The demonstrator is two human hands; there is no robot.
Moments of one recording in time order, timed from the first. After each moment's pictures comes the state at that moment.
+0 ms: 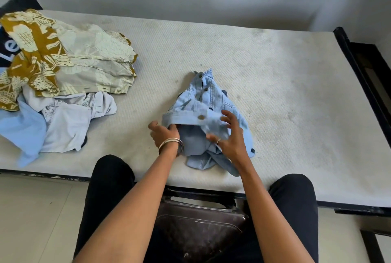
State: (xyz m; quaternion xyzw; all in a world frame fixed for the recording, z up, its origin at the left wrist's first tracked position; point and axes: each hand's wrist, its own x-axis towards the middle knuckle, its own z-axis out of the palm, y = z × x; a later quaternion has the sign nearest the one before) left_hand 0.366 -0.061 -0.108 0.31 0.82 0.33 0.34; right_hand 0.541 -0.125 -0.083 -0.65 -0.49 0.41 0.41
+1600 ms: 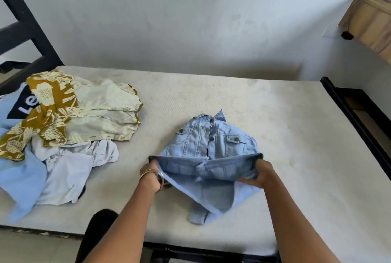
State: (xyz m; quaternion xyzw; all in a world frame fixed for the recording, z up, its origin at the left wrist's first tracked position) left_hand 0.315 -0.012 -0.096 0.03 0.73 0.39 0.56; right_hand 0.635 -0.050 -0.087 -0.71 -0.08 0.55 0.44
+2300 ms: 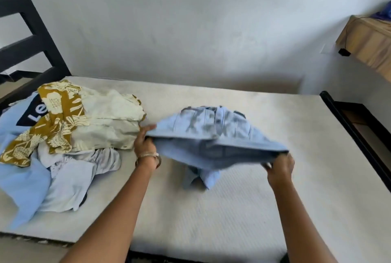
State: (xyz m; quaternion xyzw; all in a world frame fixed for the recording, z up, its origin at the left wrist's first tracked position) left_hand 0.315 0.050 -0.014 0.33 0.53 0.66 0.41; right_hand 0.648 -0.033 -0.006 -0.62 -0.07 0.40 0.67
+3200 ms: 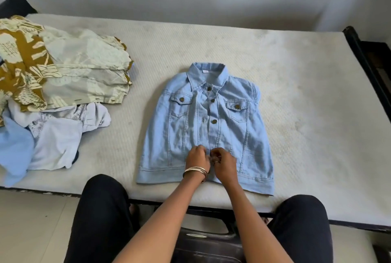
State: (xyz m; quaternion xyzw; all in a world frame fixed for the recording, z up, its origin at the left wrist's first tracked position) left_hand 0.431 -0.069 -0.146 0.66 0.66 0.05 0.34; right_hand 0.529 -0.100 -0.150 -0.76 -0.47 0.37 0.26
